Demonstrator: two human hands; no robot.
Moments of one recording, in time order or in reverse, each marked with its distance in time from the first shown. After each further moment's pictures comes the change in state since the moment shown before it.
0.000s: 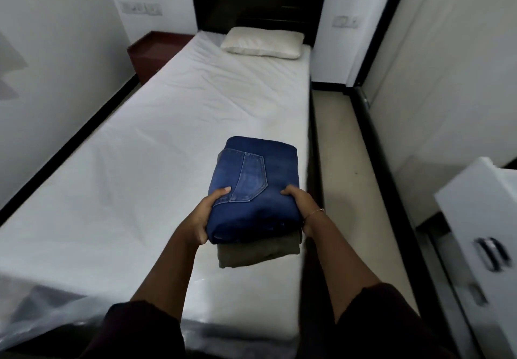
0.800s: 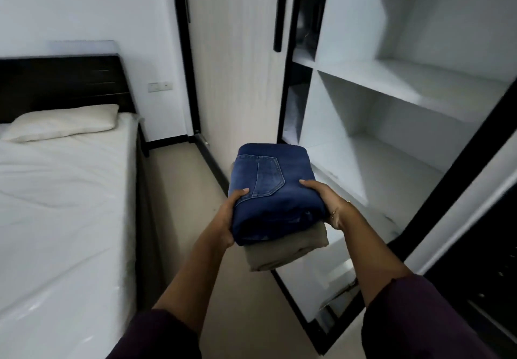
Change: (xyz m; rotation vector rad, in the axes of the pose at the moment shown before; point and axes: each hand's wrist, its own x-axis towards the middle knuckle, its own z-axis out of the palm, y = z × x) left_hand -0.100 -0.121 0.515 0.205 -0.584 -0.039; right_hand -0.246 -0.080 -0.502 0.139 0.402 -0.287
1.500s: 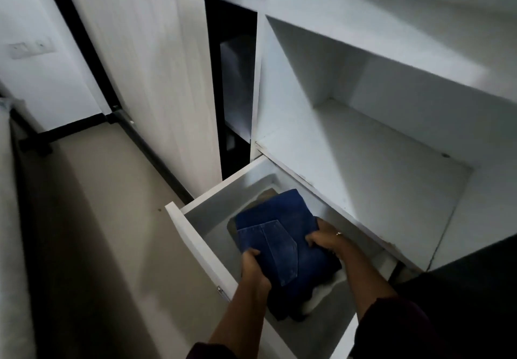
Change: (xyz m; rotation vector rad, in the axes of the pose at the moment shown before) left_hand 0.247 -0.105 0.104 -0.173 0.330 -0.513; right_hand 0.200 0.065 -0.149 -0.510 0.246 0.294
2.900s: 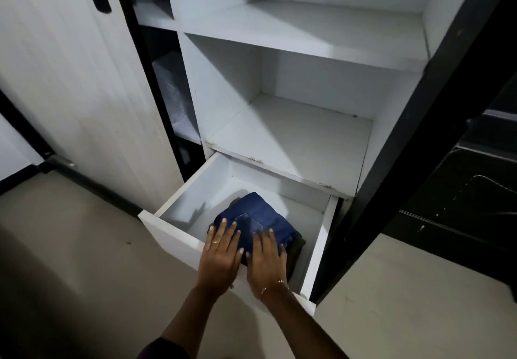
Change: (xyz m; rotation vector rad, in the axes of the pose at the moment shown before) left_hand 0.009 0.007 -0.100 1.909 -0.307 1.805; right_hand -0.128 0.020 0.165 -0.487 0.648 -0.200
